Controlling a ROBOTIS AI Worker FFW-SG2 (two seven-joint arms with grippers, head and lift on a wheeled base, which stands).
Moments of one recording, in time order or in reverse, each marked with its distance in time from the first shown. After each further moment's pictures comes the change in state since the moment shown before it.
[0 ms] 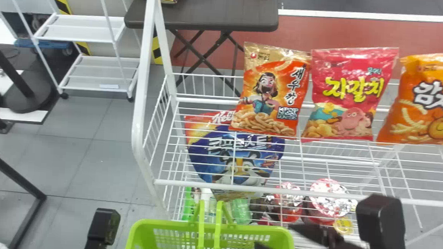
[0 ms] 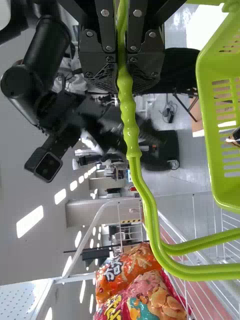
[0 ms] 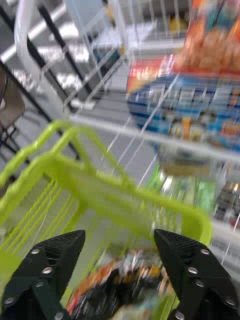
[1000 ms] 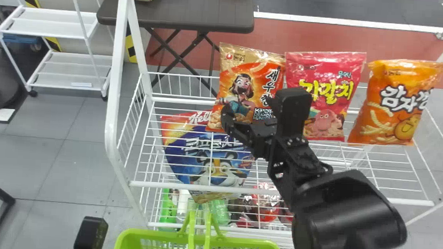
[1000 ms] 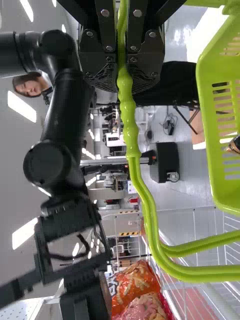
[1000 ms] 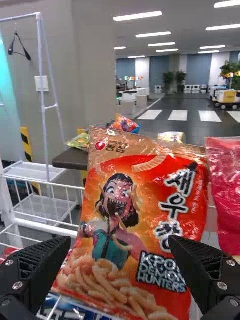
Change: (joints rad) left arm -0.003 0.006 -0.062 0.019 -0.030 0.000 0.000; right arm -0.590 0.235 0.158 0.721 0.158 -0.558 -0.384
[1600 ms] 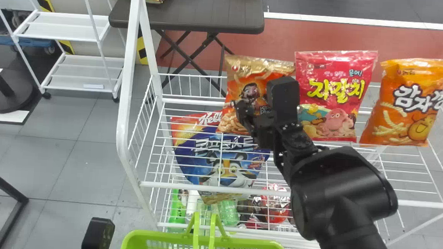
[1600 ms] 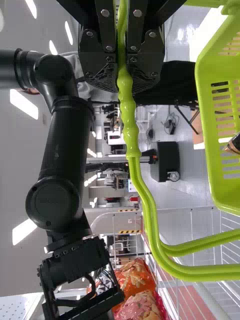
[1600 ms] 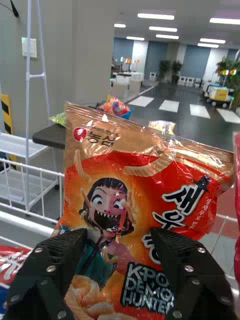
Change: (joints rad) left arm -0.001 0.007 0.015 0.019 0.002 0.000 -0.014; right arm -0.140 0.020 0.015 0.189 0.063 0.064 0.001
